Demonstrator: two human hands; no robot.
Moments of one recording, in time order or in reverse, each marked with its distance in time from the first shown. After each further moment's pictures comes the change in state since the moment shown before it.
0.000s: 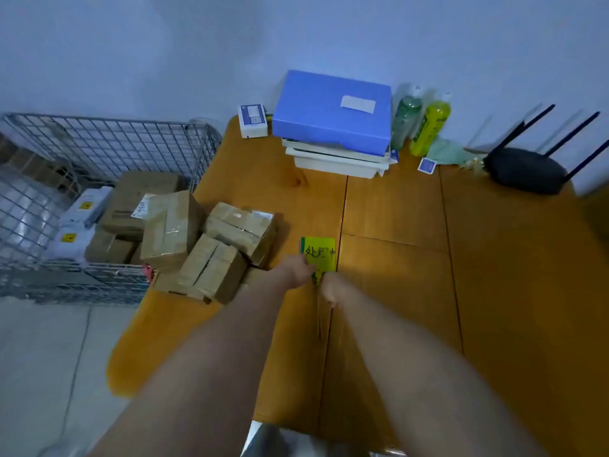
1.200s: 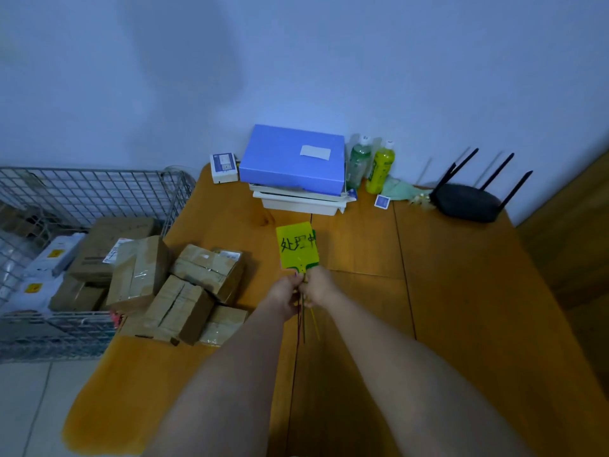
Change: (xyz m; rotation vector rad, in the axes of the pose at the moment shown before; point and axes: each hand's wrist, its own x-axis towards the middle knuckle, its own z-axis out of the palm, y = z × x) left_hand -0.023 0.074 0.020 -1.277 -0.054 -0.187; right_hand -0.035 0.007 -0.083 0.261 0.205 -0.199
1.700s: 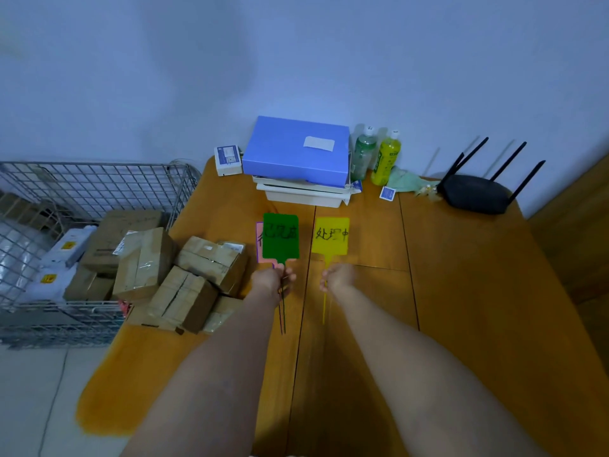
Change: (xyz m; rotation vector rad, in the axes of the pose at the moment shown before) left_hand 0.003 0.010 -0.022 -0.066 0.258 0.100; right_hand 0.009 0.029 -0.009 0.607 0.234 0.266
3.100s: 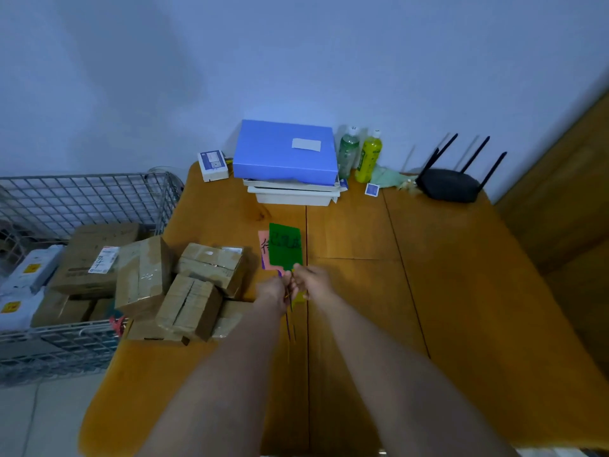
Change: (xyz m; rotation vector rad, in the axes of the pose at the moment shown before) left_hand 0.012 -0.012 -0.028 -0.044 -0.135 -0.049; right_hand -0.056 0.002 0.057 0.080 -0.140 -0.086
